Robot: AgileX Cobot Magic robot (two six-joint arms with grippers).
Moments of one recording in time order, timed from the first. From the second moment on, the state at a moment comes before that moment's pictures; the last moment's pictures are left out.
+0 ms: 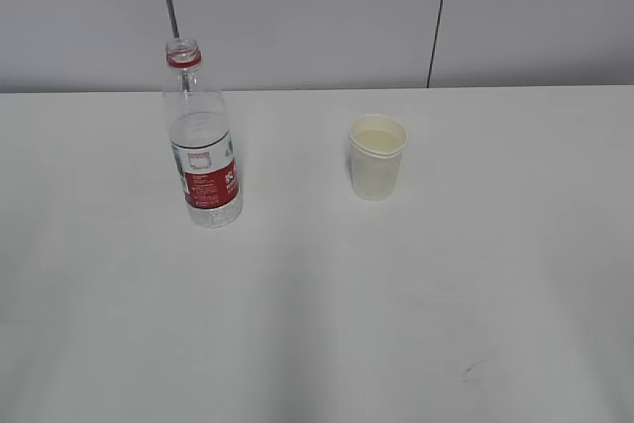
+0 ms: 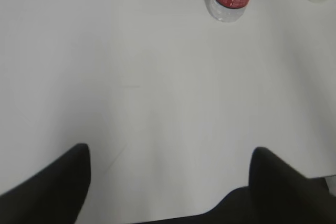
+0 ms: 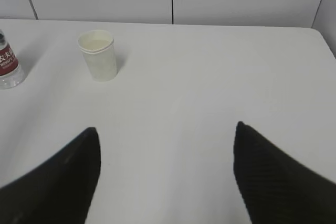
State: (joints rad) left arm 0.03 0.21 -0.52 -0.13 1.10 0.09; right arm 0.03 -0.02 -0.43 0.07 0.83 -0.07
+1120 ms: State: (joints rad) left arm 0.03 0.21 -0.52 -0.14 1.10 0.09; right arm 0.02 -0.02 -0.49 0.03 1.14 -0.04
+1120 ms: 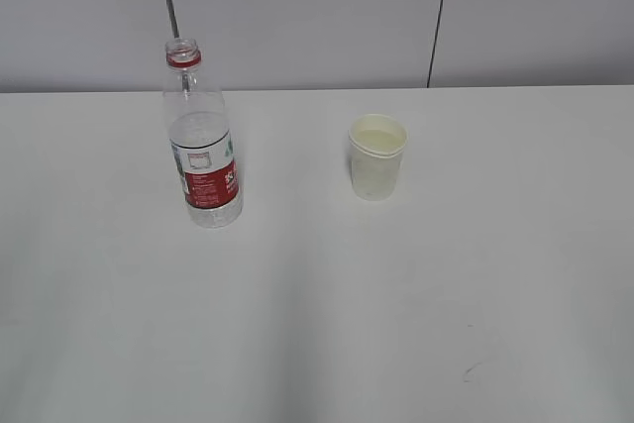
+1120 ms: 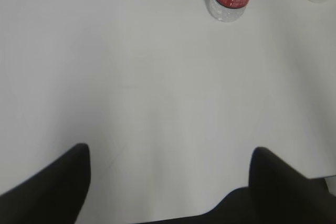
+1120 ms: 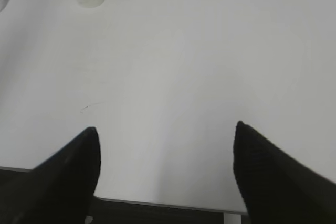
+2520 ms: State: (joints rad) left arm 0.03 0.21 -0.52 -0.14 1.10 0.09; right arm -0.02 -0.02 -0.49 0.09 1.14 -0.12
